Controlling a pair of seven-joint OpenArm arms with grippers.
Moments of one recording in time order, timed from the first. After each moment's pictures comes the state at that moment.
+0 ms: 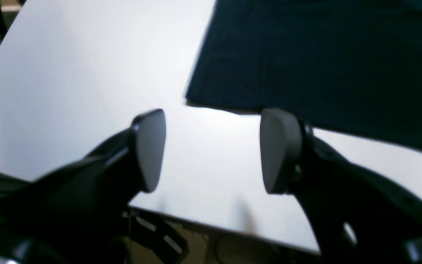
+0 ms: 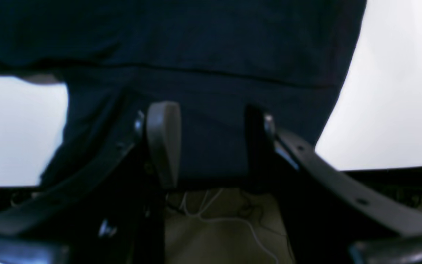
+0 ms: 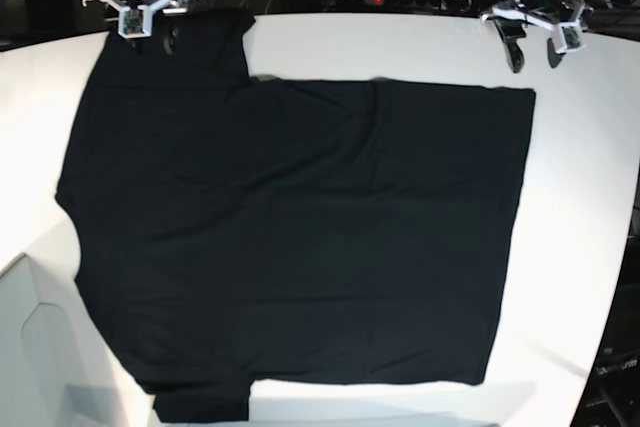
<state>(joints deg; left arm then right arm) 53.7 -17.8 -19.6 107.7 -27.5 0.4 3.2 -55.4 2.1 5.9 116.5 0.4 0.2 -10.9</state>
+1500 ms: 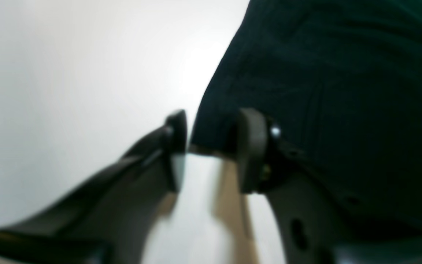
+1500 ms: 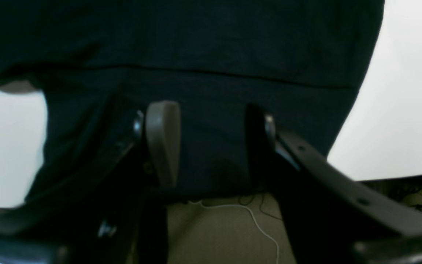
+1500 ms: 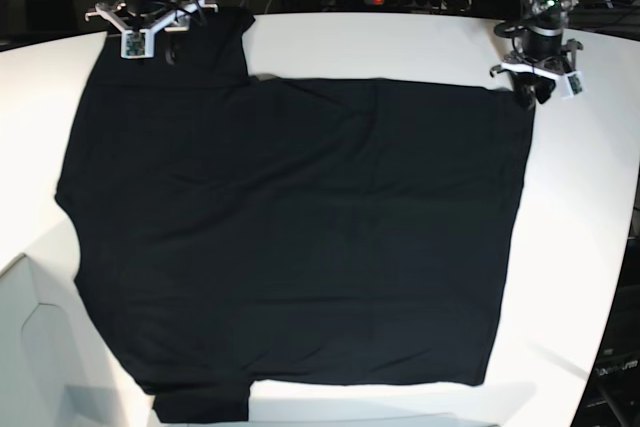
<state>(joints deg) 34.4 -17.3 -21.4 90.0 -32.9 -5.8 8.8 -50.5 2.0 5.9 116.4 0.3 0.3 -18.3</state>
